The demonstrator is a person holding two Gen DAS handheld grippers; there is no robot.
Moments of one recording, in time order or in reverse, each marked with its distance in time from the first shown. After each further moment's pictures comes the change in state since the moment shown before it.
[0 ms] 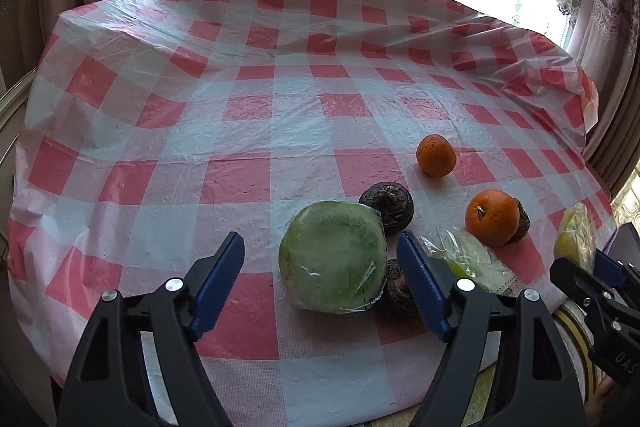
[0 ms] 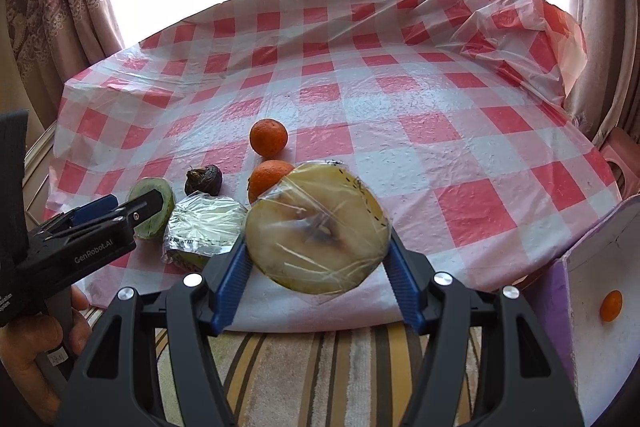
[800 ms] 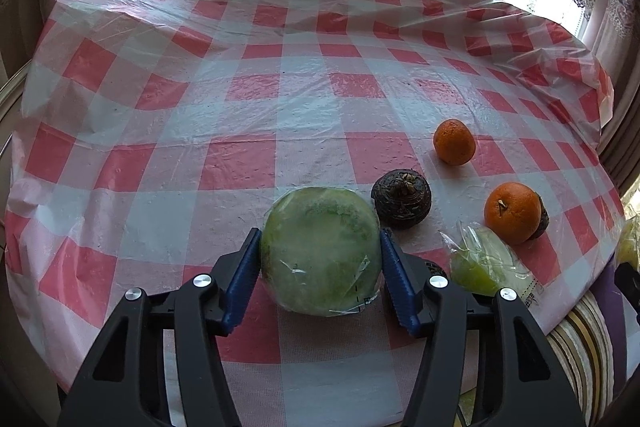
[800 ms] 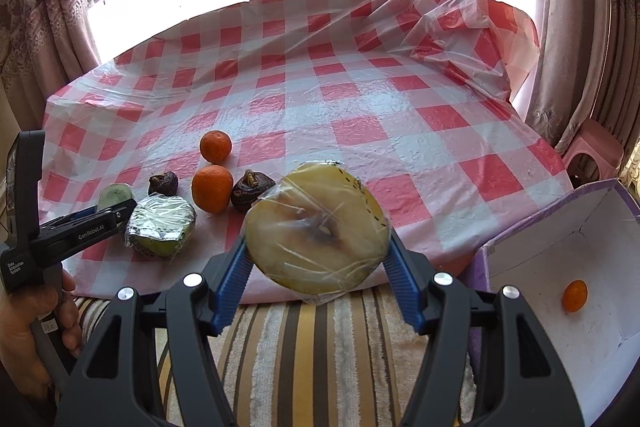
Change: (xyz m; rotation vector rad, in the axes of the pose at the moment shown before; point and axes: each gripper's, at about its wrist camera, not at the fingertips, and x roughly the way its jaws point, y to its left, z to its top) left arm 0.012 0.004 0.001 -0.027 0.054 0.027; right arm -0.033 -0.051 -0.007 0.046 -0.019 -0.076
